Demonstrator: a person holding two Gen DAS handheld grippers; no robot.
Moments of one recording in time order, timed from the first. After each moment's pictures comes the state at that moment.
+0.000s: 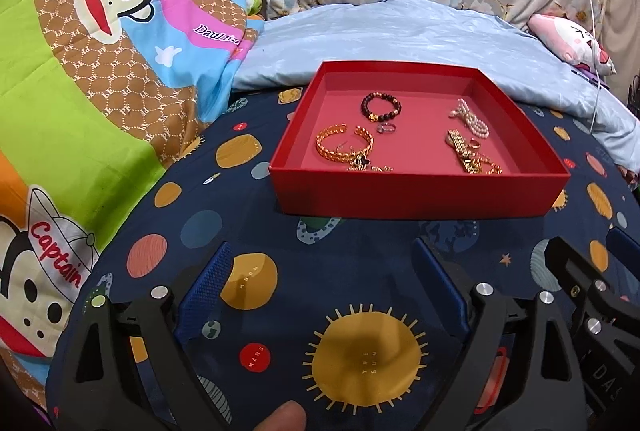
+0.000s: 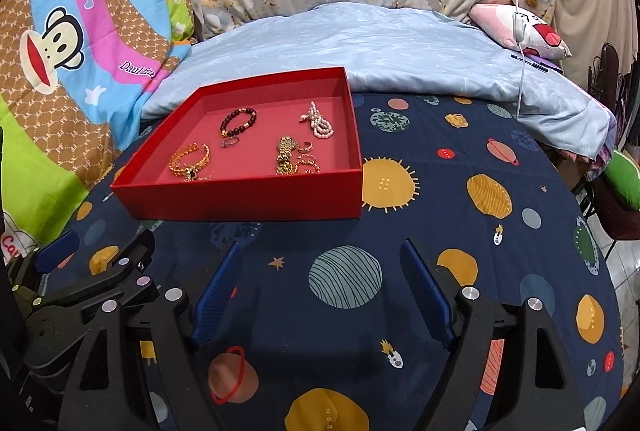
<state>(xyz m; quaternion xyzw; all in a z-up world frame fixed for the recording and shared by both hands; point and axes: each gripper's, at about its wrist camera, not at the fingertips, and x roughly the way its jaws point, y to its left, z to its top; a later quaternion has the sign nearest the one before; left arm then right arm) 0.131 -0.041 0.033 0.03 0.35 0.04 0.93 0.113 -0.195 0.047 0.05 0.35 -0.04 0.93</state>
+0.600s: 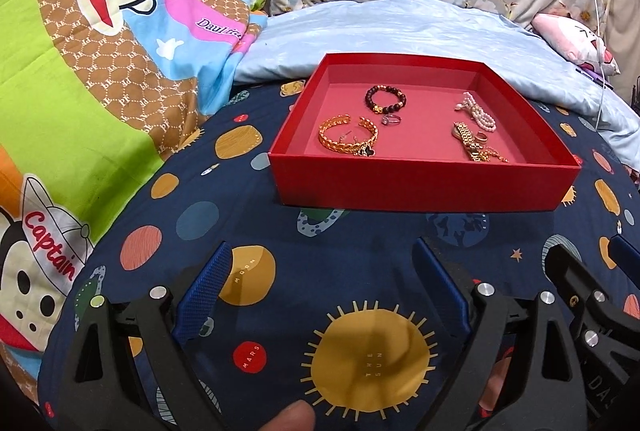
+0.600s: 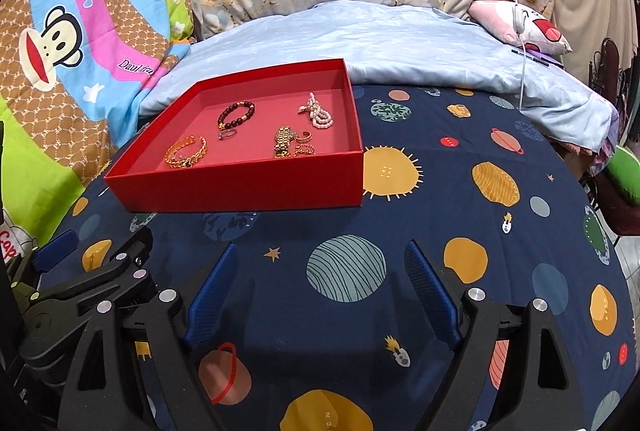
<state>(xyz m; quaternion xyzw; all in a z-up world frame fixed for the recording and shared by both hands) 0.132 -0.039 0.024 0.03 0.35 0.05 0.93 0.112 -0.197 0.034 0.06 0.35 -0.03 0.93</state>
